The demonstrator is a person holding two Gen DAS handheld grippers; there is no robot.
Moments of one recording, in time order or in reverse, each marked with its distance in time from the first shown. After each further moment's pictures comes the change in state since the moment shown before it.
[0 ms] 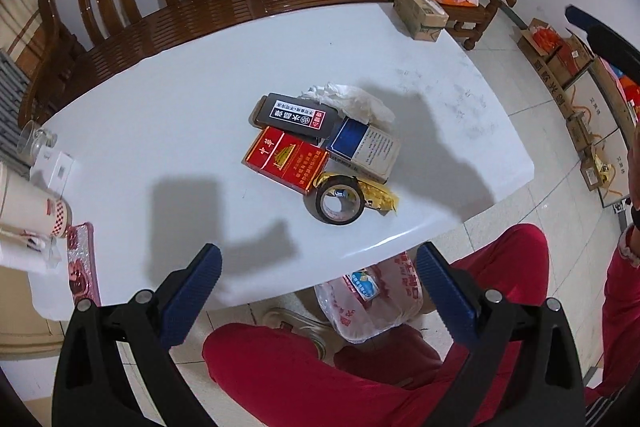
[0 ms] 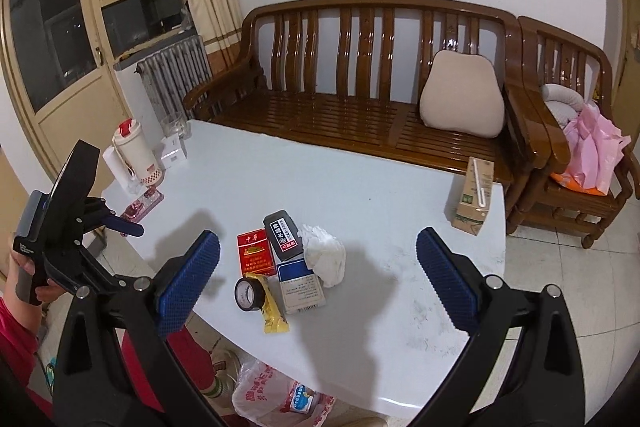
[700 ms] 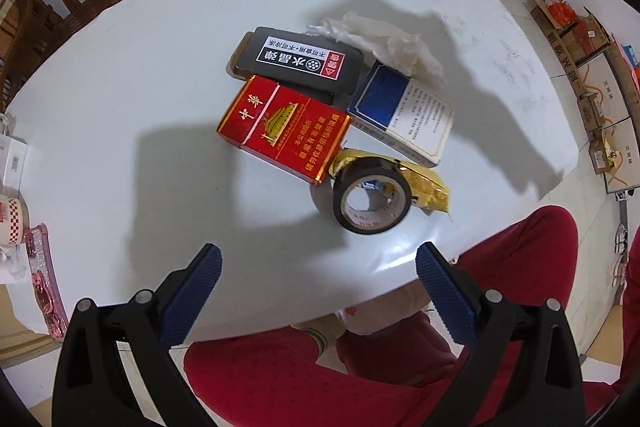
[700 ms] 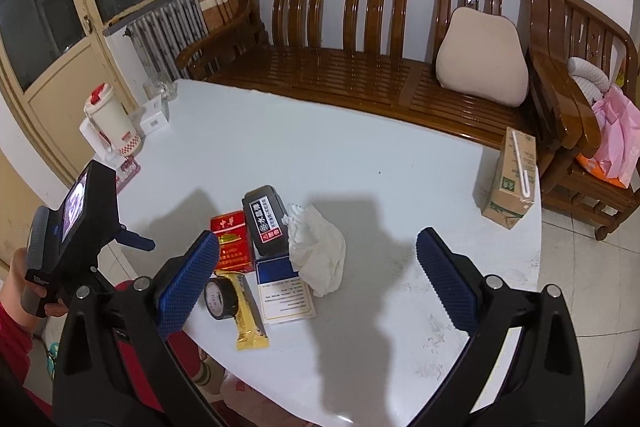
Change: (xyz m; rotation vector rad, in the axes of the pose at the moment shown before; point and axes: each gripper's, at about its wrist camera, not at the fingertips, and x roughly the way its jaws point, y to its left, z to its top) left arm 0.105 0.018 0.014 -0.012 0.170 -0.016; right arm 0.112 -0.011 0.000 -0.013 0.161 0.022
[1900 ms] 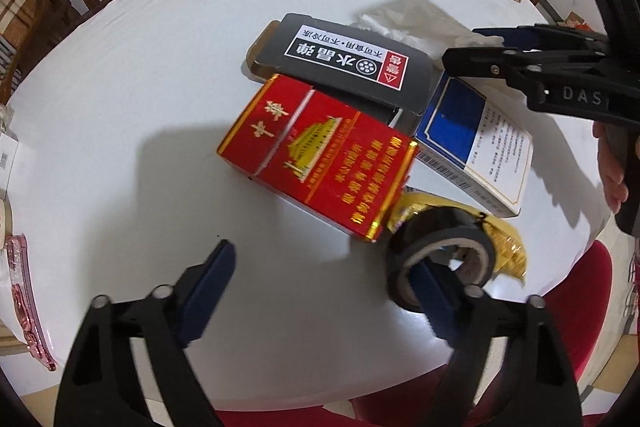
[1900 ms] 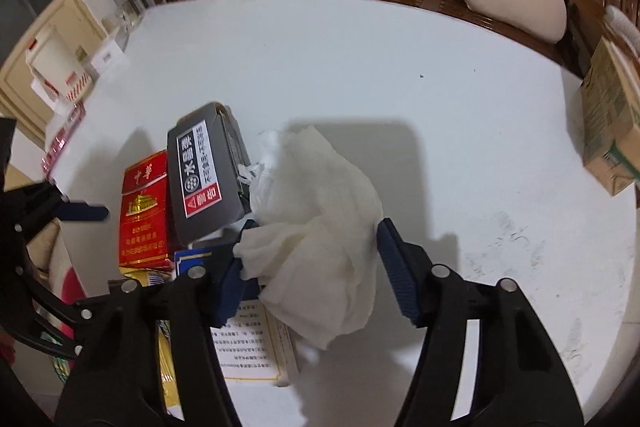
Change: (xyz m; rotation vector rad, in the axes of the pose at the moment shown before) left arm 0.056 0.024 0.013 -0.062 -0.085 0.051; right arm 0.169 -0.020 -0.036 0.035 0.227 0.036
